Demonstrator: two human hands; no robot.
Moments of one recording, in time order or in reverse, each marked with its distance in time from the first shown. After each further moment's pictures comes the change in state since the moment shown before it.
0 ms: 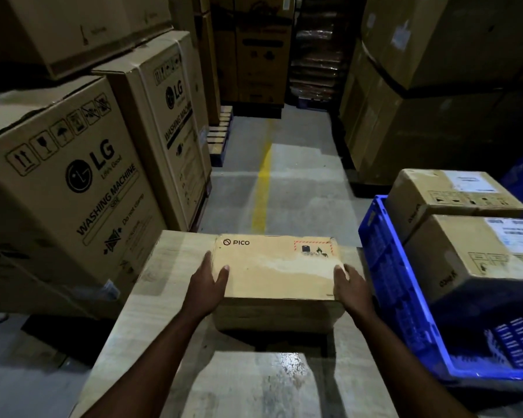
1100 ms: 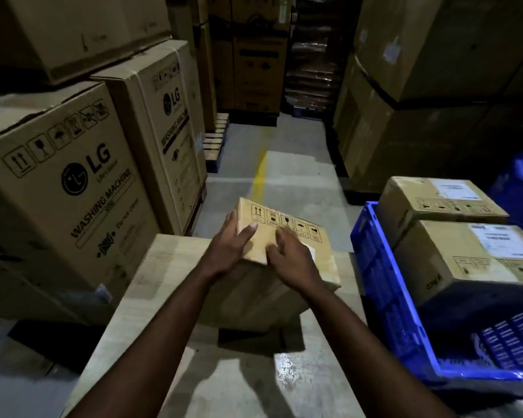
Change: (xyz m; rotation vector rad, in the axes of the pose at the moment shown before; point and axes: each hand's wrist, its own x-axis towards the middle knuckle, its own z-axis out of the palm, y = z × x) left_hand 0.023 0.115 -0.028 -0.381 -0.249 0.088; right_hand -0.055 -0.130 0.023 -0.215 -0.157 -0.485
